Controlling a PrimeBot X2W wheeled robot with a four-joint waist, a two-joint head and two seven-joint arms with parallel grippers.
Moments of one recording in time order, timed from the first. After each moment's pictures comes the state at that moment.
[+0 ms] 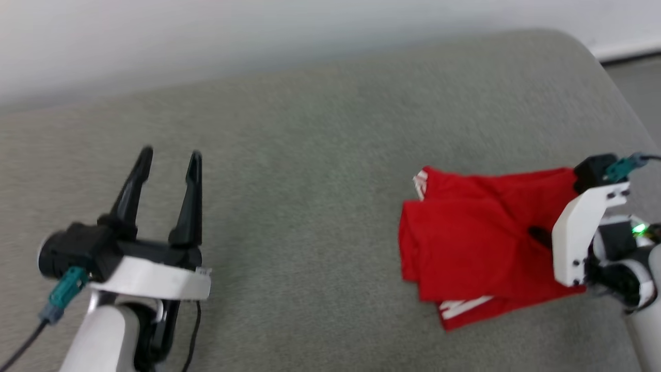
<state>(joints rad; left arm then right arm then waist) -0.18 0.28 -0.13 -0.07 -0.36 -0.02 -0.21 -0.40 -0.34 0.13 0.23 0.49 0.13 0.86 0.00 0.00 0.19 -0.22</state>
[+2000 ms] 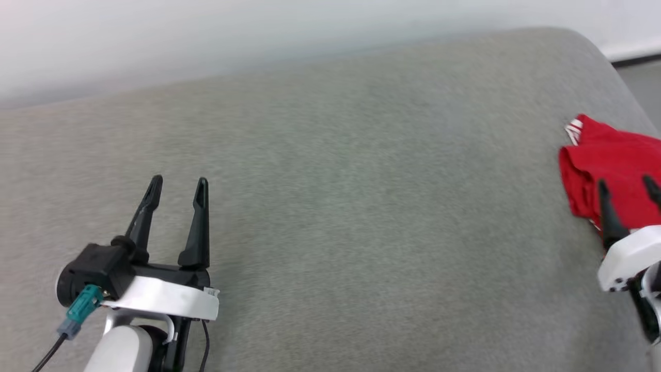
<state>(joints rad) -0.15 0.29 -0.18 -0.04 -0.41 0.02 -0.23 -0.33 -0.30 -0.13 0.39 0.08 0.13 -0.01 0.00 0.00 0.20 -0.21</state>
